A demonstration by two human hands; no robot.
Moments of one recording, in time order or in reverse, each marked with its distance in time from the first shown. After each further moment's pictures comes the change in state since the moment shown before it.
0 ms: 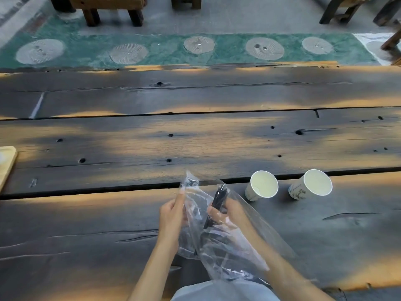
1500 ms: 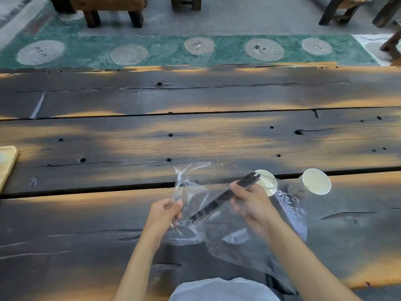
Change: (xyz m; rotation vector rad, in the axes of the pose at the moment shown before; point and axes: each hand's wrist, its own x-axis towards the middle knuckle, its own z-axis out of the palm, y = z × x) left_hand 0.020 -0.006 -0.037 0.232 -0.179 0.087; right_hand 0.000 -0.013 -0.044 0.700 0.138 0.179
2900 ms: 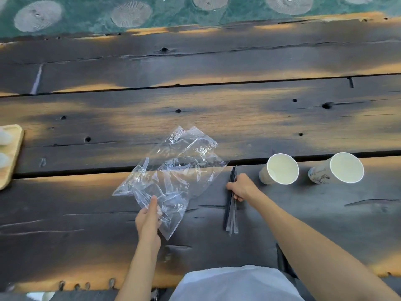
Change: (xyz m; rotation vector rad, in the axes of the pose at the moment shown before) left_hand 0.031 -0.090 -0.027 -0.380 0.589 -0.421; right_hand 0.135 0.088 -0.011 -0.950 -0.002 0.252
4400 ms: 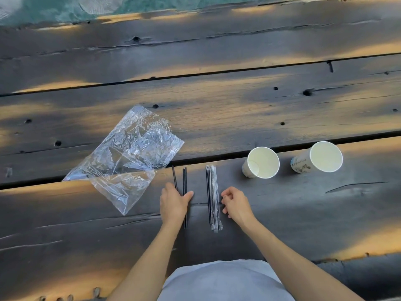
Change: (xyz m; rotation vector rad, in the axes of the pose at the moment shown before) left_hand -0.028 -0.010 0.110 1.036 -0.169 0.504; right_hand -0.028 0.069 0.021 0.217 0.124 -0.007
